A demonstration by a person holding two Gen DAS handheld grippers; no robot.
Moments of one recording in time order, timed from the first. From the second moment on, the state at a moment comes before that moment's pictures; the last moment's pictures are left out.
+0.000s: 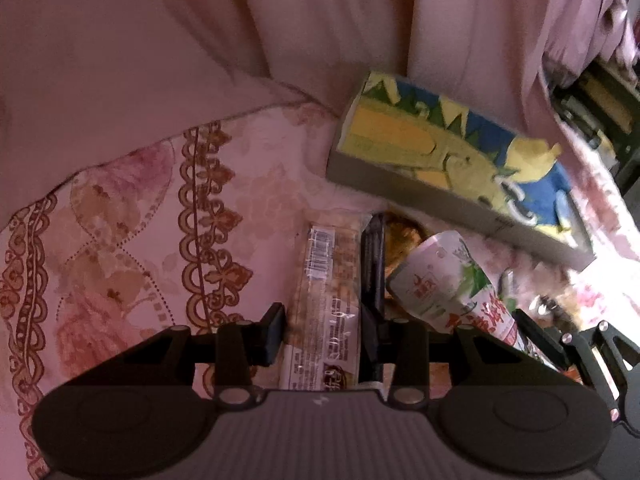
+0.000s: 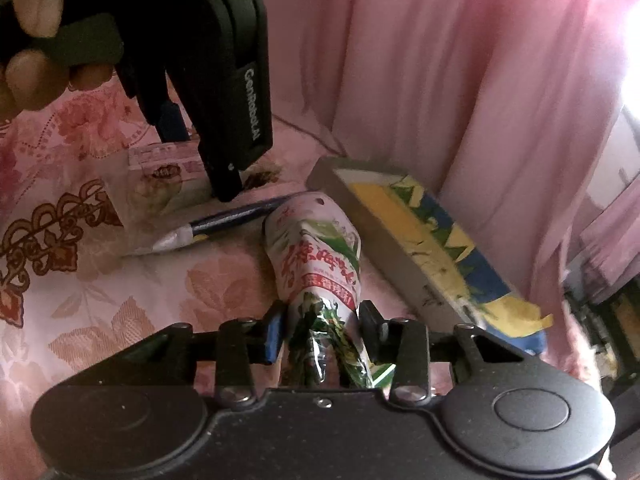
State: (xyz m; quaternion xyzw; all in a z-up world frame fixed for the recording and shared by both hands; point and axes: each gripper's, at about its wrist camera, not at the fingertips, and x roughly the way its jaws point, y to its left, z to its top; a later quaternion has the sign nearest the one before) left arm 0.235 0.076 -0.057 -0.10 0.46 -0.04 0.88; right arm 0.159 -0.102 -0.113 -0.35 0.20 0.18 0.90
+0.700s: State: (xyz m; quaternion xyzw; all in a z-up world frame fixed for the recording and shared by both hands) left arm 0.337 0.033 -0.036 -0.20 0.30 -0.08 0.93; right arm 0.267 -0.170 -0.049 -0.26 0.13 0.08 0.95
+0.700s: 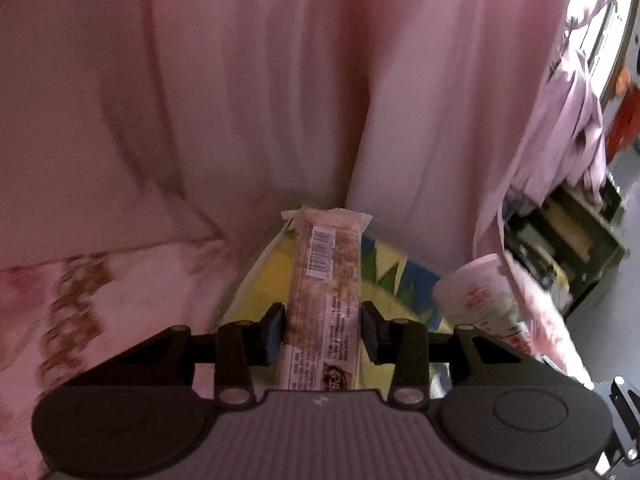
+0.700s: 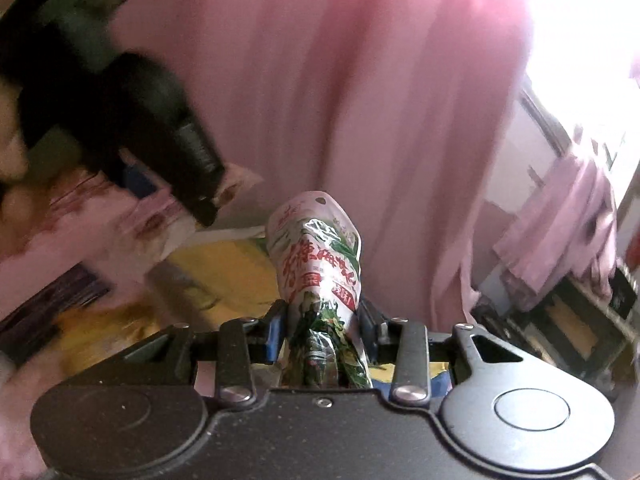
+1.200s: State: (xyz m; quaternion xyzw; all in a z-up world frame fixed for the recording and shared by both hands) left arm 0.403 0.022 -0.088 -0.23 0.32 -0.09 0.92; right arm 0.359 -0.195 -0.081 -0.19 0.23 0.05 0.95
